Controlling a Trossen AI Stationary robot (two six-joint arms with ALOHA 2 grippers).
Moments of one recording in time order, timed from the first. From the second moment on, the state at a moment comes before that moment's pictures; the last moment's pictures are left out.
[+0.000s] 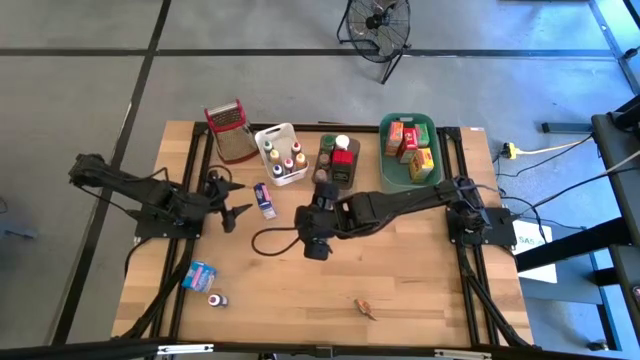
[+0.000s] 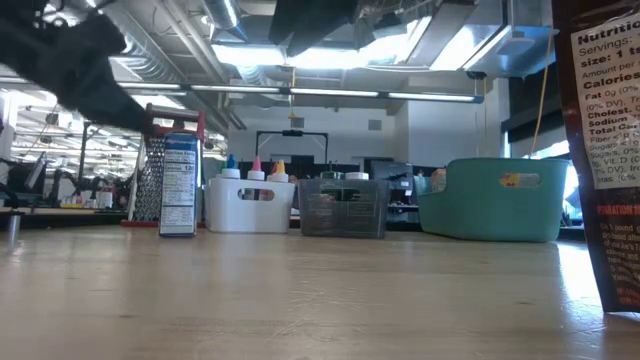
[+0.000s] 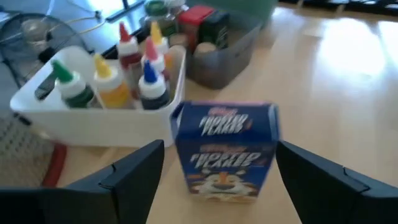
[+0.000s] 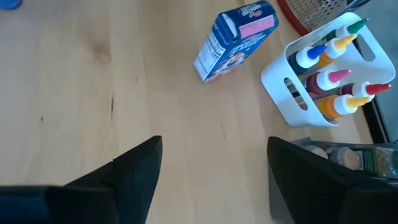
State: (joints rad) left arm -0.31 0.42 0.33 -0.51 -0.69 -0.42; right arm 0.26 2.08 2.08 -1.05 0.42 0.23
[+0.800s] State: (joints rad) left arm -0.33 0.46 0.01 0.07 -0.73 -0.33; right arm 0.28 2.08 2.08 -1.09 0.42 0.22
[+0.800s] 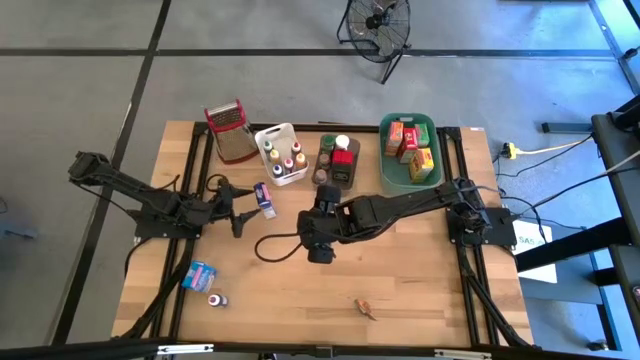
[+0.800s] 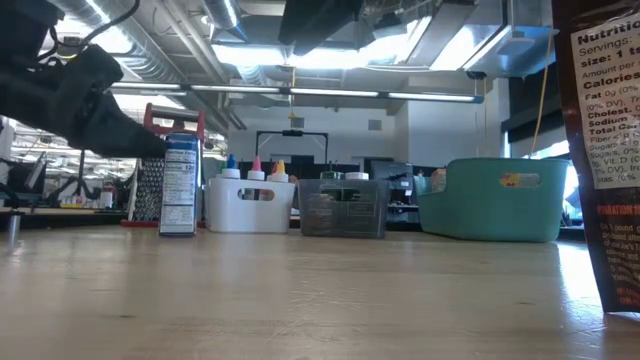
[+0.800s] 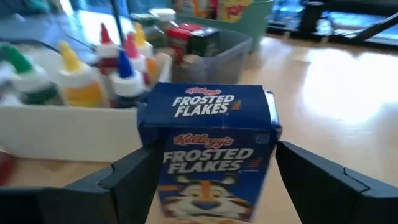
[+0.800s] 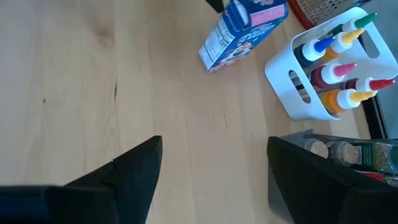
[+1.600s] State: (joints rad) left arm -0.33 0.46 0.01 0.06 -0.88 -0.35; right arm 0.28 2.08 2.03 -1.07 0.42 0.22
